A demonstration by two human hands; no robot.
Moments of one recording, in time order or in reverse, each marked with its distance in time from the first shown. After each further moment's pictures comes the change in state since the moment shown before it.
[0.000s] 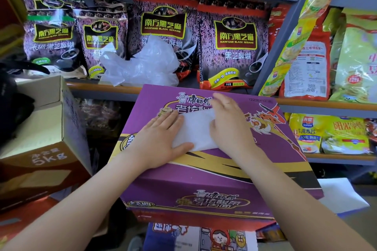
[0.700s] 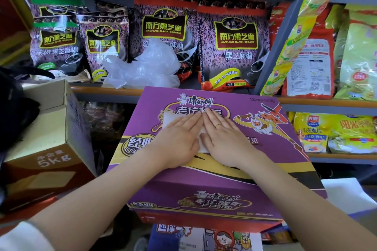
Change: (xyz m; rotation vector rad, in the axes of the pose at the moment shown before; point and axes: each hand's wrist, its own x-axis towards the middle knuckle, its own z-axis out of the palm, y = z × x) left_hand 0.021 0.027 0.002 0.073 -0.009 0.175; right_hand -0.011 0.017 0.025 -0.088 -0.371 -0.101
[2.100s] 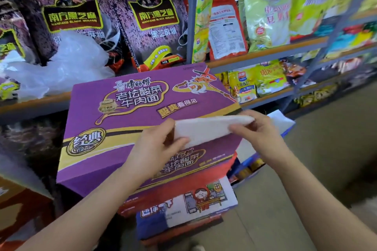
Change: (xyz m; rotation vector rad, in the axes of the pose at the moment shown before) left_hand -0.046 0.064 0.007 -0.635 0.298 0.252; right_hand -0.178 0.048 0.016 1.125 0.658 0.293
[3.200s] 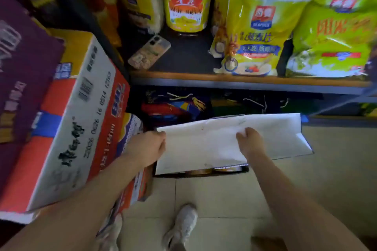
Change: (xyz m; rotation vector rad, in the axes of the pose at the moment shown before) left_hand 0.167 -0.078 0.493 0.448 -0.653 -0.685; right_hand 0.213 0.511 -0.259 -0.582 -0.231 0.788
